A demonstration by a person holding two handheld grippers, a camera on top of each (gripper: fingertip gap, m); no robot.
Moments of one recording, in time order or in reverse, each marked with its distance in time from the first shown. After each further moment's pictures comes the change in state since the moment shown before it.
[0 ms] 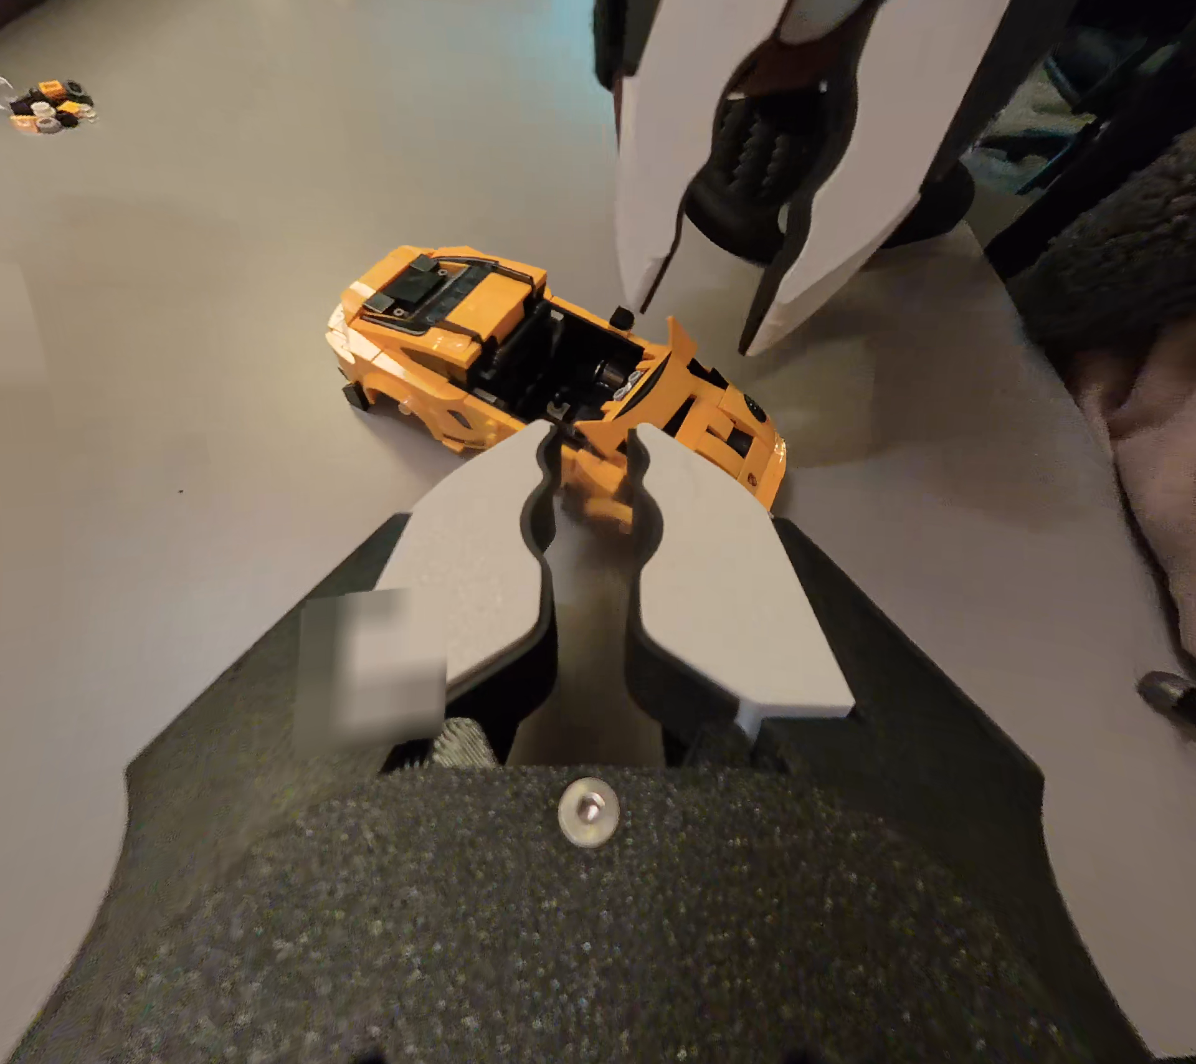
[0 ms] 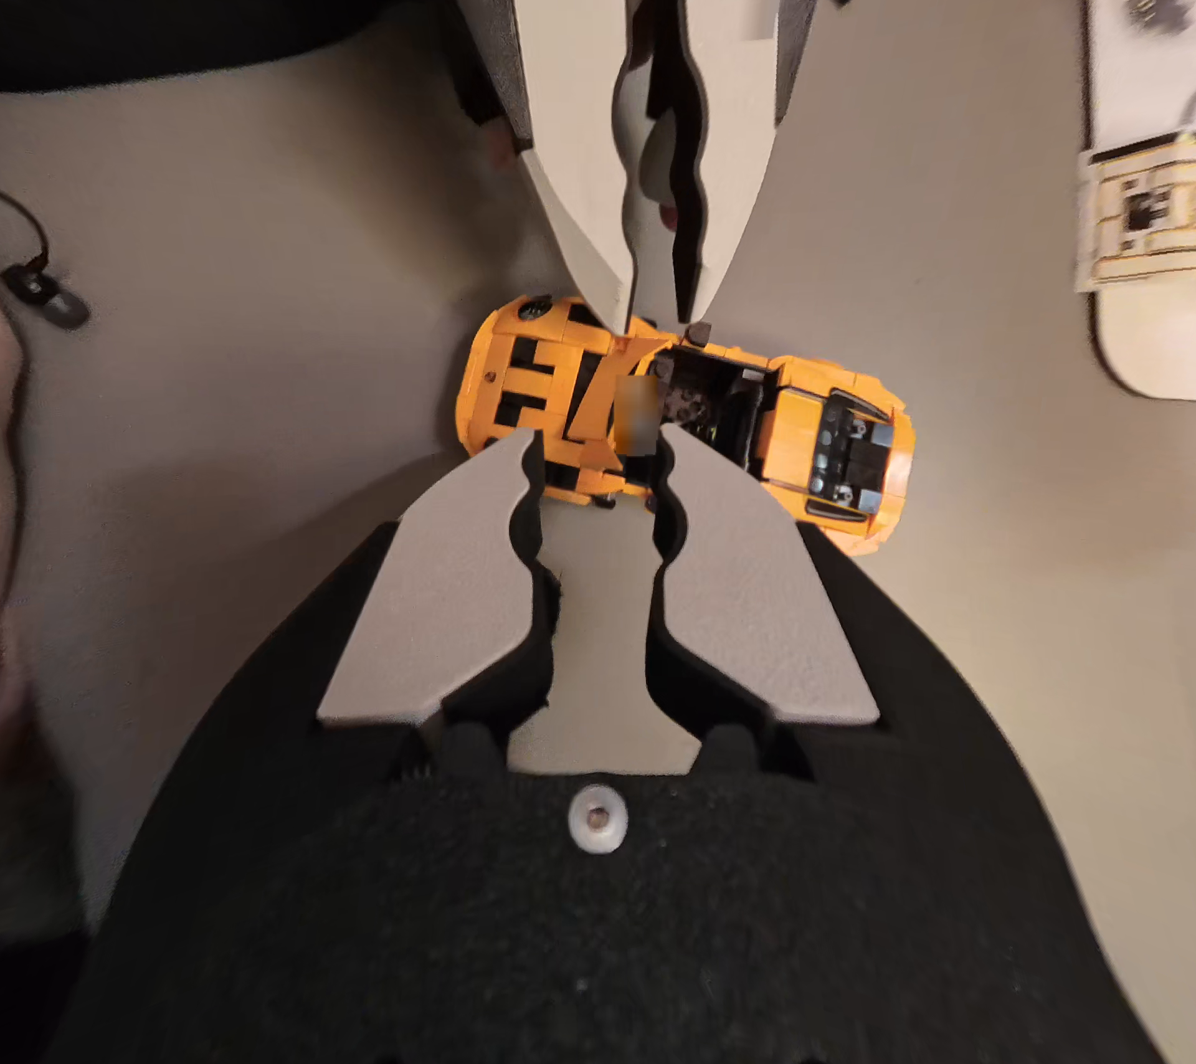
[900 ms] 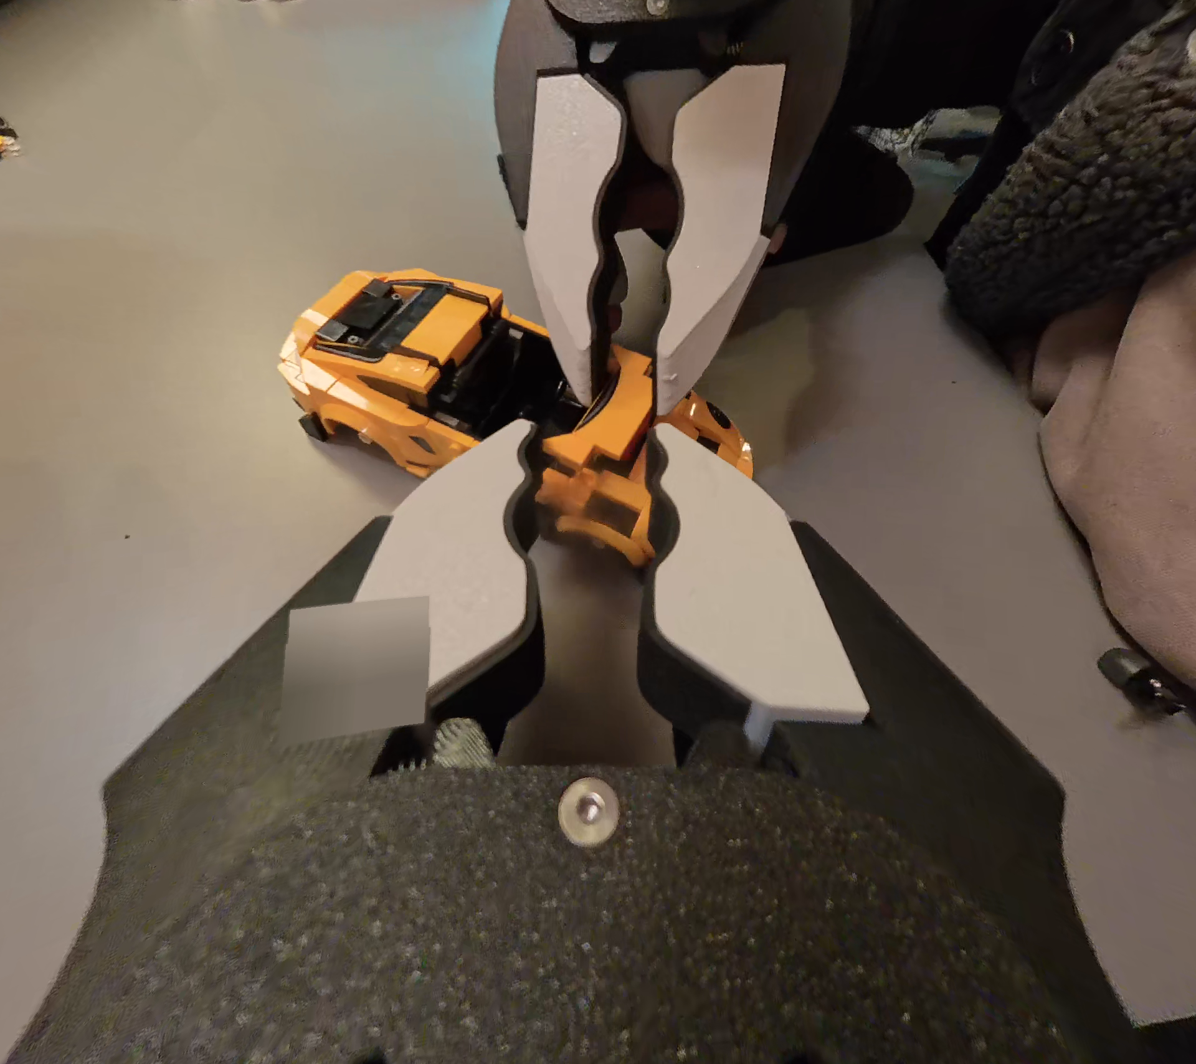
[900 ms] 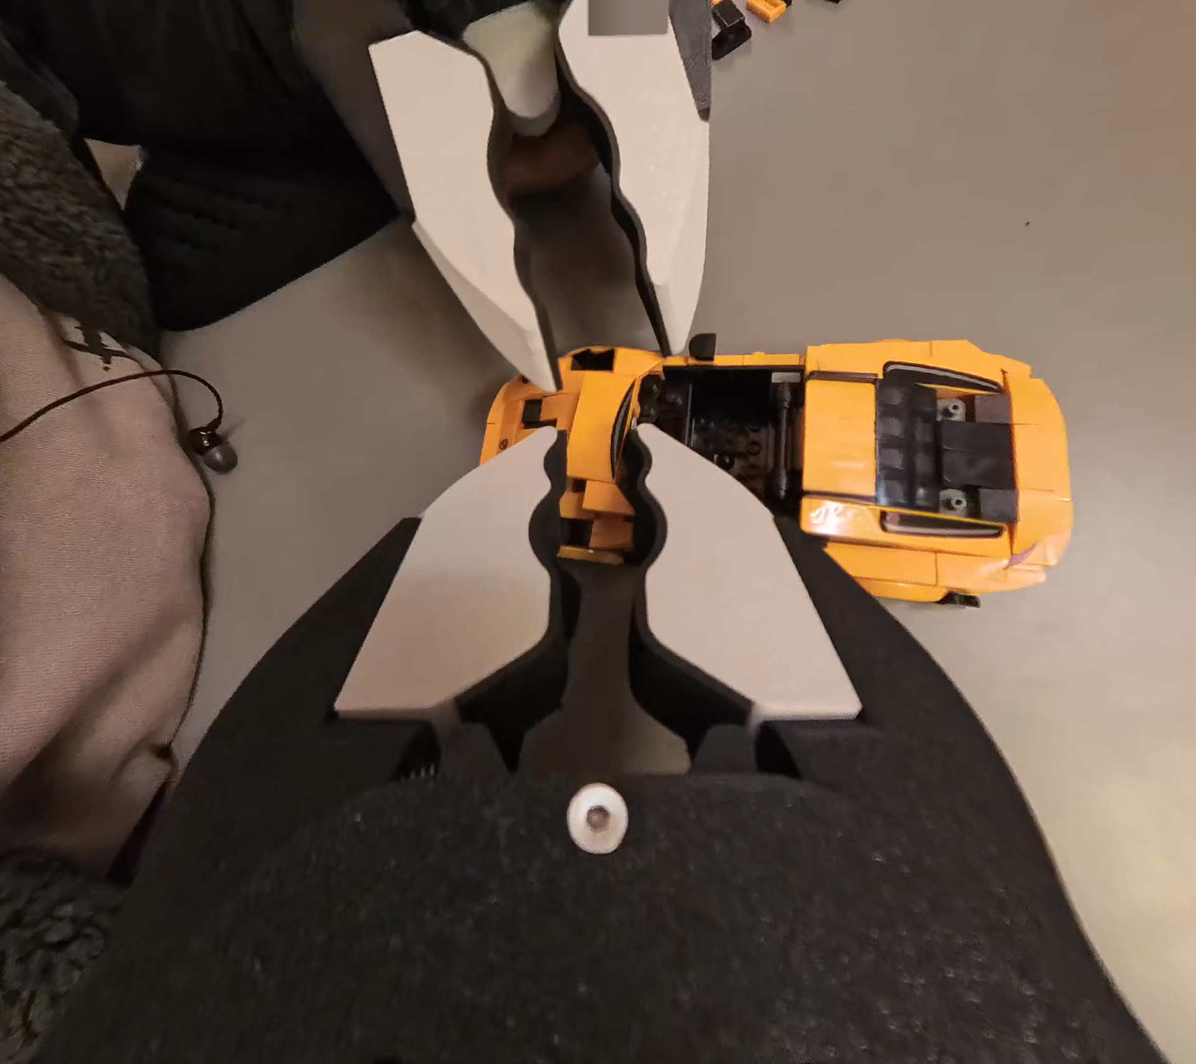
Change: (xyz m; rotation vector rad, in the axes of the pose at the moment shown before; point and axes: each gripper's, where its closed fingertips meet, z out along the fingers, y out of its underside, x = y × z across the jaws) left arm 0.012 -0.003 0.003 0.015 0.072 0.034; right arm -0.001 -0.004 0.020 0.206 -0.211 0.328
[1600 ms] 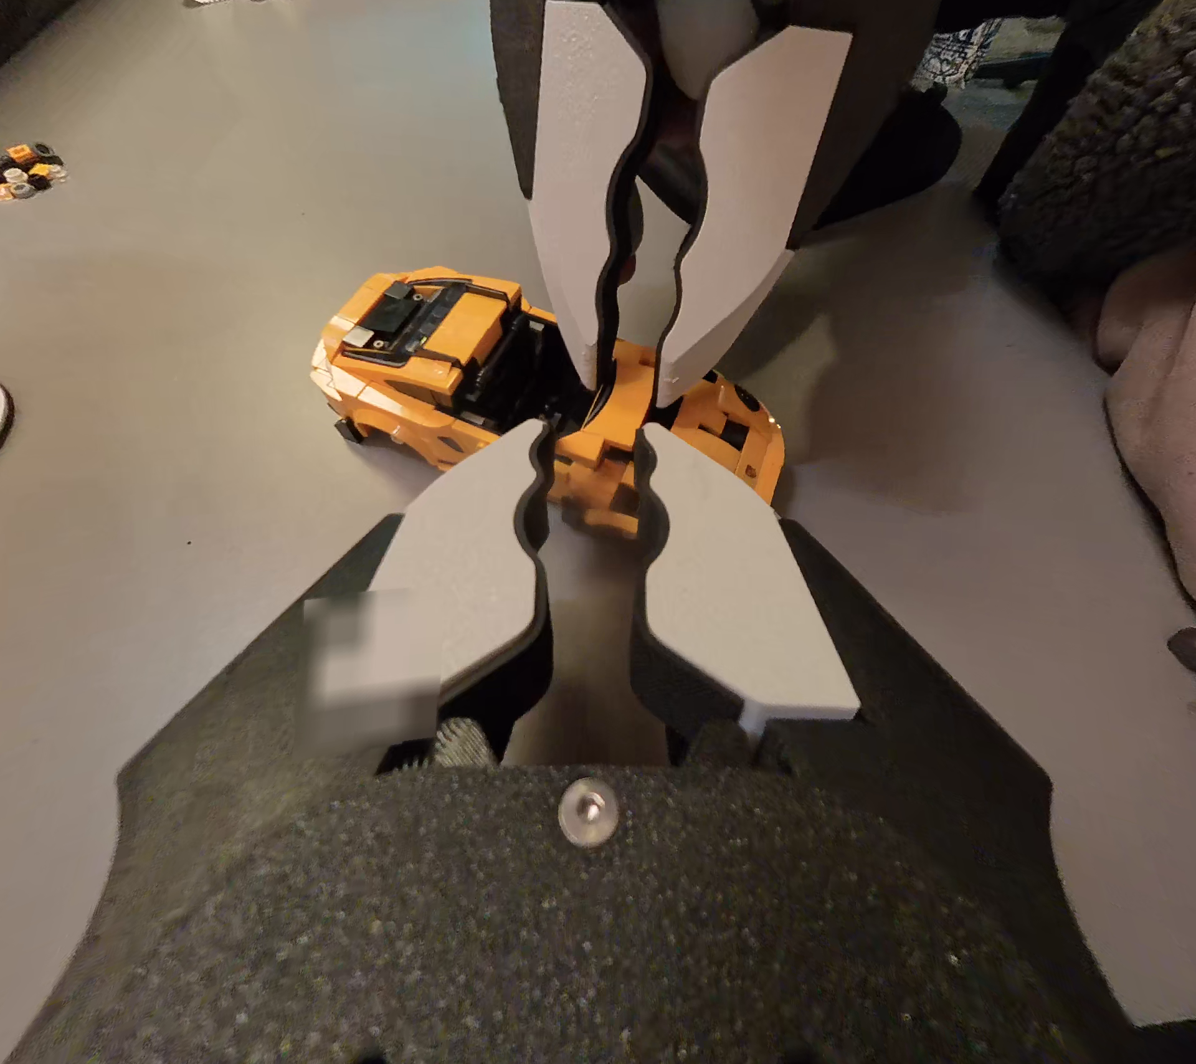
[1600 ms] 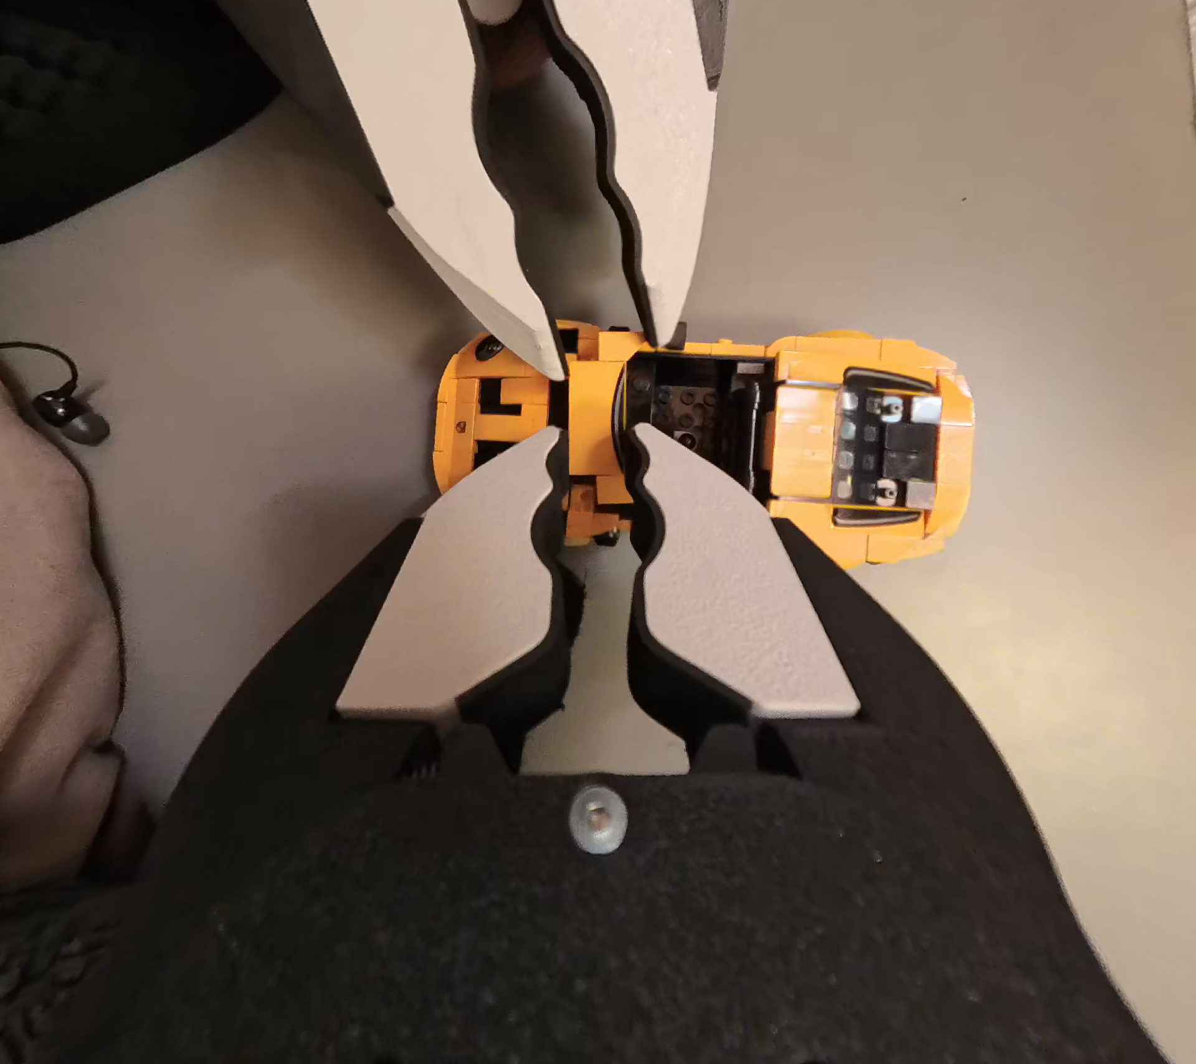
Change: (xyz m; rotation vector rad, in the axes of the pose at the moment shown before) left arm -0.007 0.002 -0.001 -0.051 -0.040 0.076; right arm 0.009 0.002 -0.001 -0.245 0.194 -0.084
